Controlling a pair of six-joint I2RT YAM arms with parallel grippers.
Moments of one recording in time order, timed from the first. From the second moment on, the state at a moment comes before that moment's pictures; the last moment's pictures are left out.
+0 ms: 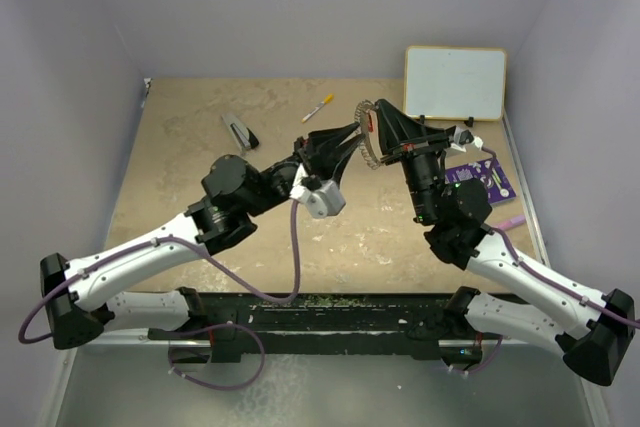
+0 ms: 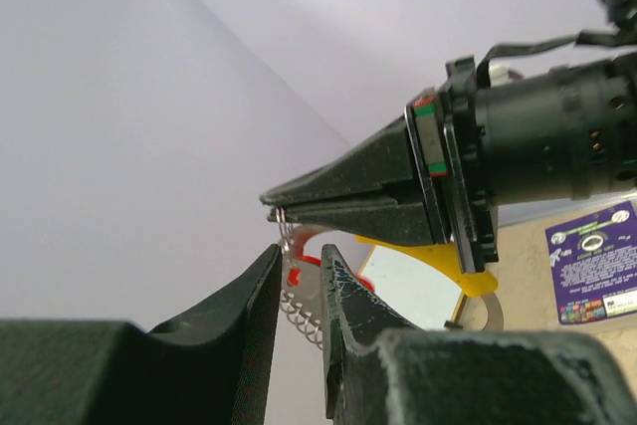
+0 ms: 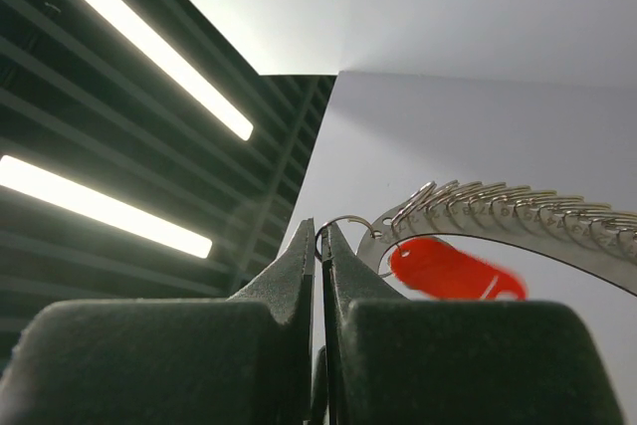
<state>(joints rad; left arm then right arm) -1.04 1.18 1.10 0.46 0.12 0.81 0.84 0.94 0.78 0.70 0.51 1.58</state>
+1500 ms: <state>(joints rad) -1.04 1.24 1.16 0.46 0.13 0.90 0.85 0.96 0.79 0.70 0.47 1.56</state>
